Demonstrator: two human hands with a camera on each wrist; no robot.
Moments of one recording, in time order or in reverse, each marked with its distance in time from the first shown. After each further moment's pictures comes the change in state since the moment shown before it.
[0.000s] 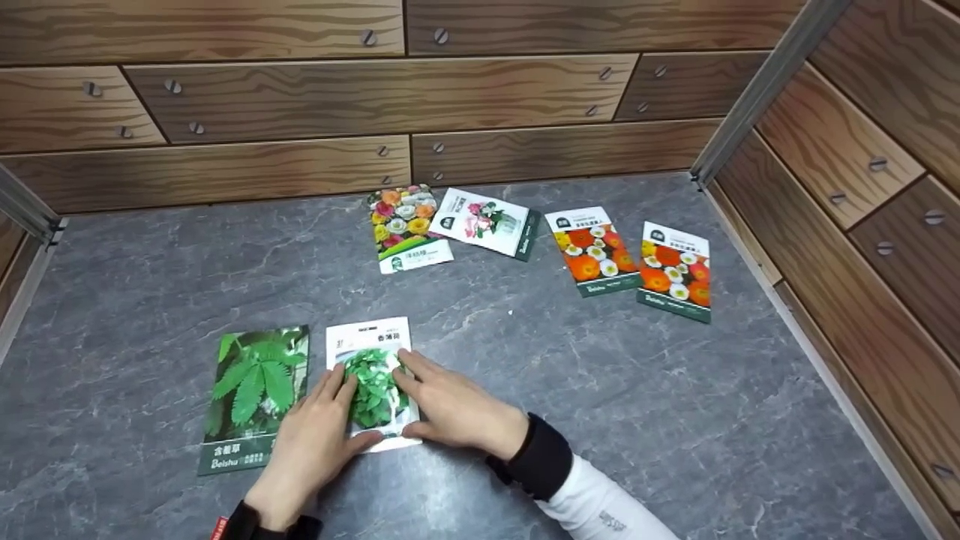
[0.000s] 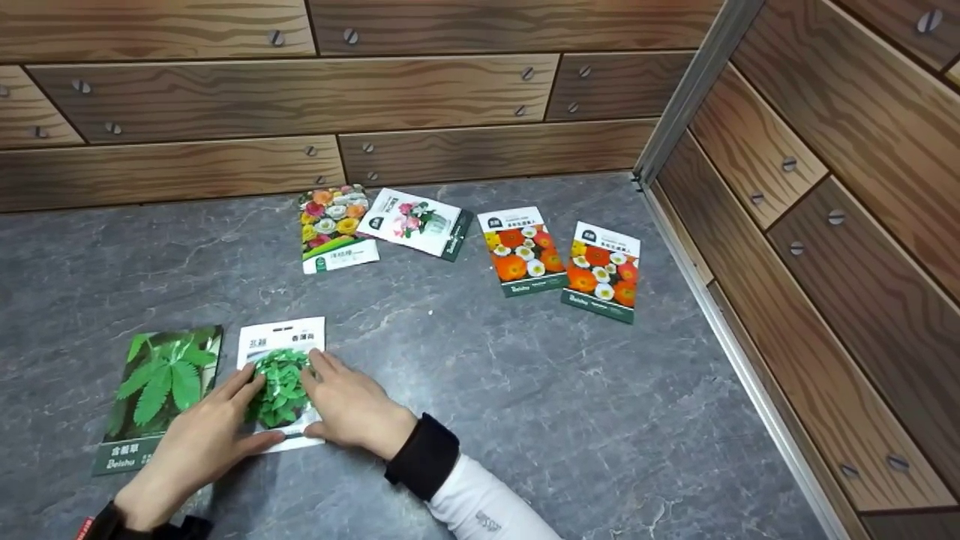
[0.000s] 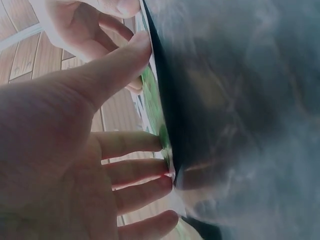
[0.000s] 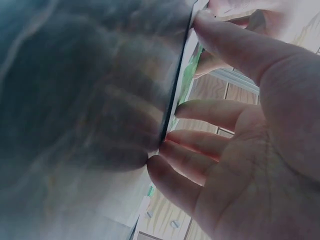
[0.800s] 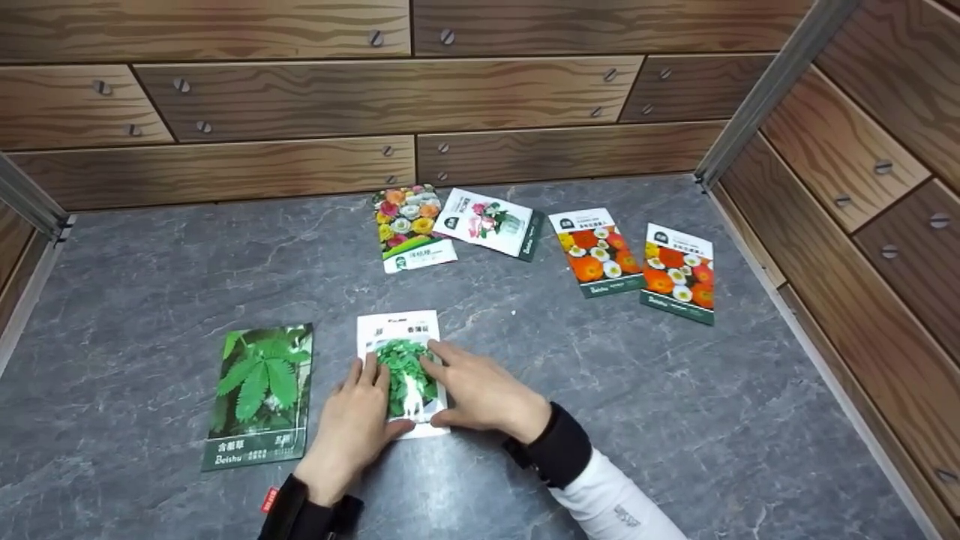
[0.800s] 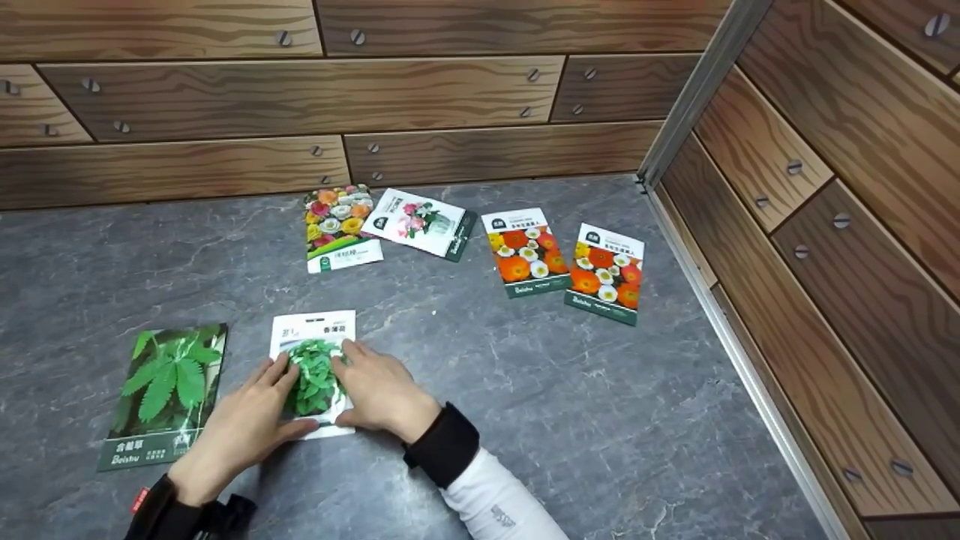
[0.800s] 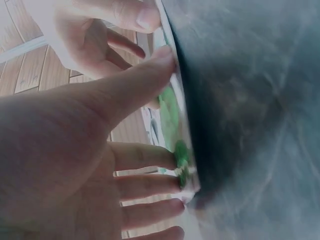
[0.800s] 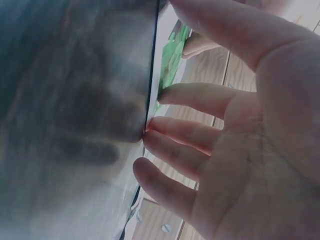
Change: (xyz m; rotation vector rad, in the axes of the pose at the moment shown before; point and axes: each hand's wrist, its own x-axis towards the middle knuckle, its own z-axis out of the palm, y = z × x) left_hand 0.021 0.037 0.001 0.027 -0.046 0.013; right_hand -0.011 0.024 -0.014 0.012 -0.017 0.071
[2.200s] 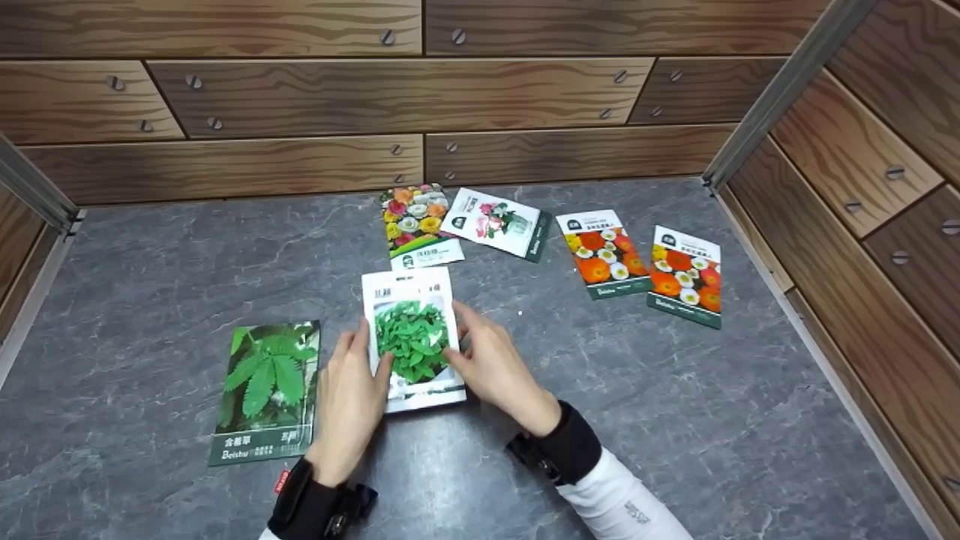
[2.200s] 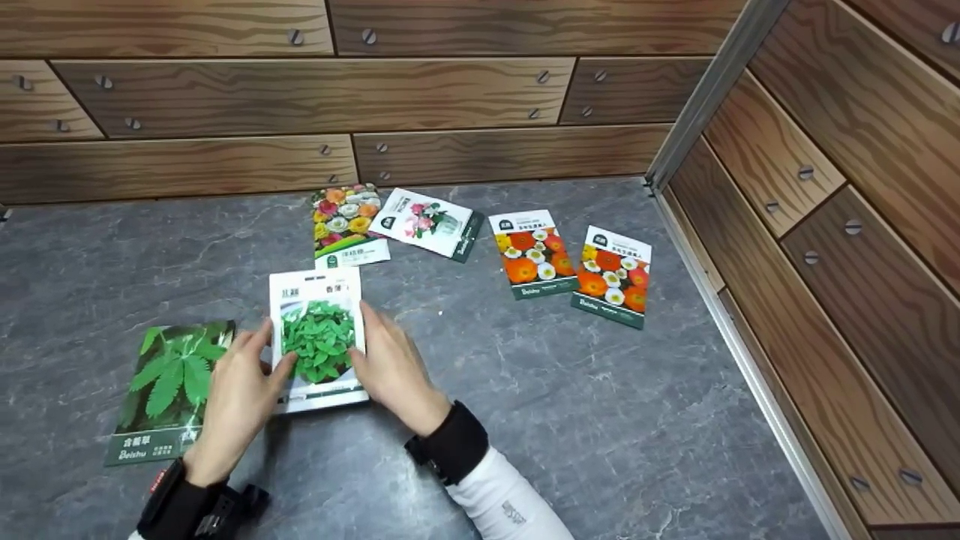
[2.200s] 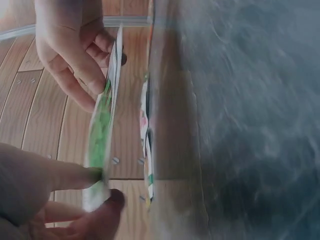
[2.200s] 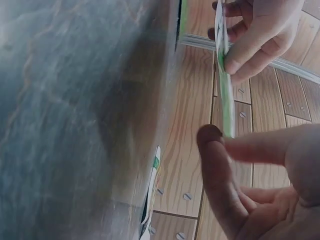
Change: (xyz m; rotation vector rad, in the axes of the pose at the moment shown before) left_hand 0.016 0.001 -0.005 -0.402 0.441 -0.193; right_hand 0.010 0.003 -0.009 0.507 0.472 0.182
